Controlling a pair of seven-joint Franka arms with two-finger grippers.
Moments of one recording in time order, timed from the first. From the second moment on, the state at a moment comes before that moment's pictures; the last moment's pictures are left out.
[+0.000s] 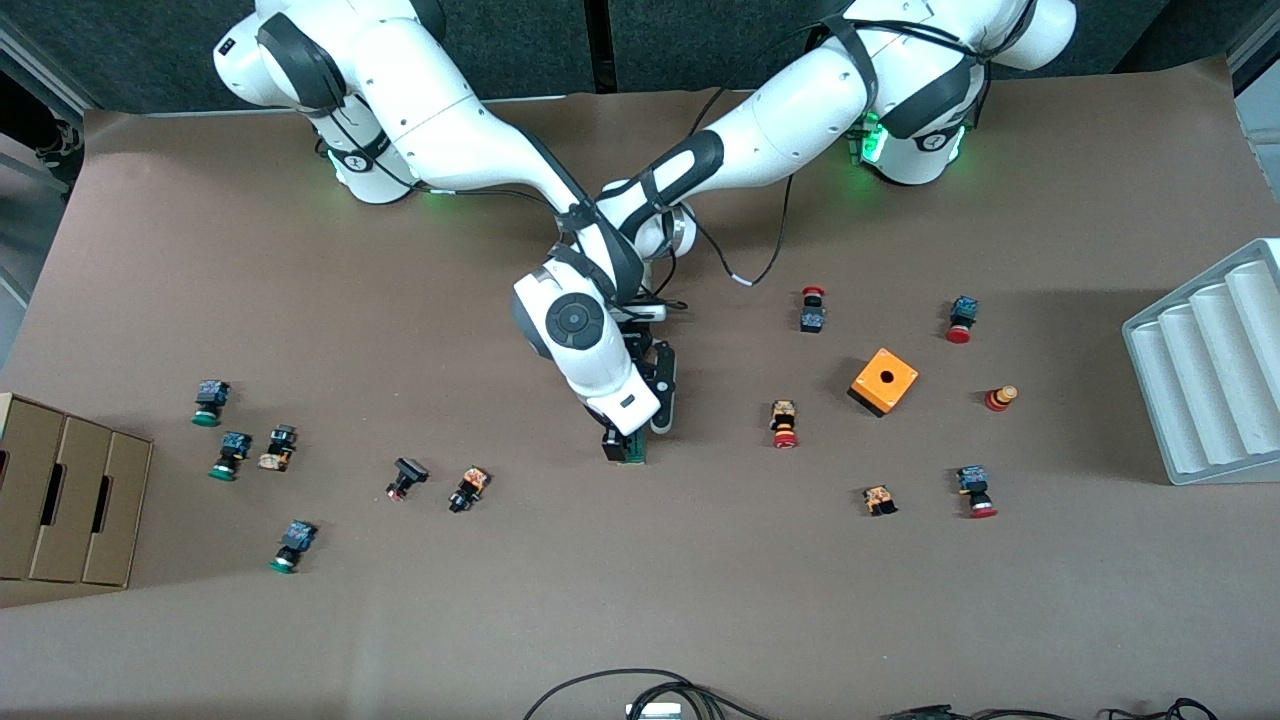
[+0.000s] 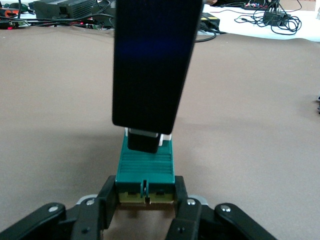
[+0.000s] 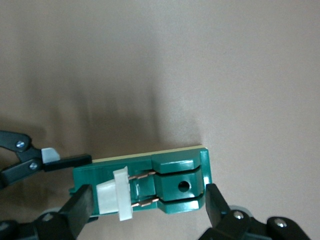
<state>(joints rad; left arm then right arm) -0.65 0.94 -0.49 -1.71 1.95 2.02 -2.45 0.82 0.78 -0.15 -1.54 0.20 2.45 -0.87</state>
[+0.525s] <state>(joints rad) -0.65 0.94 -0.49 -1.71 1.95 2.02 -2.45 0.82 0.78 -0.15 -1.55 0.20 2.45 -0.87</state>
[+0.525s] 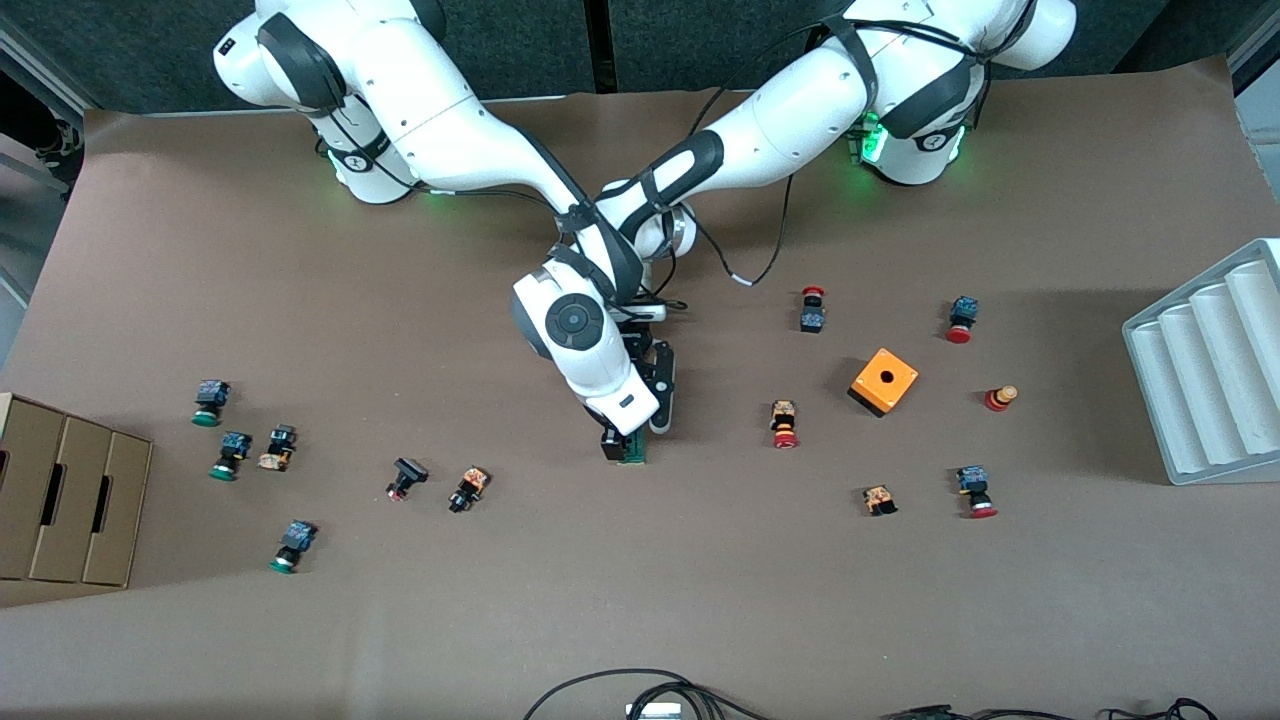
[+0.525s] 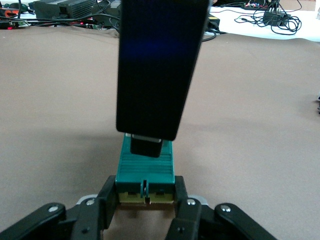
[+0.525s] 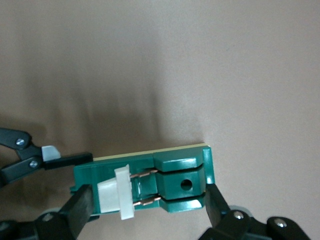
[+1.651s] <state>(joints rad) -0.65 0.94 -0.49 -1.71 1.95 2.02 -2.45 0.83 0.78 -0.15 -1.55 0.20 2.45 -0.87</state>
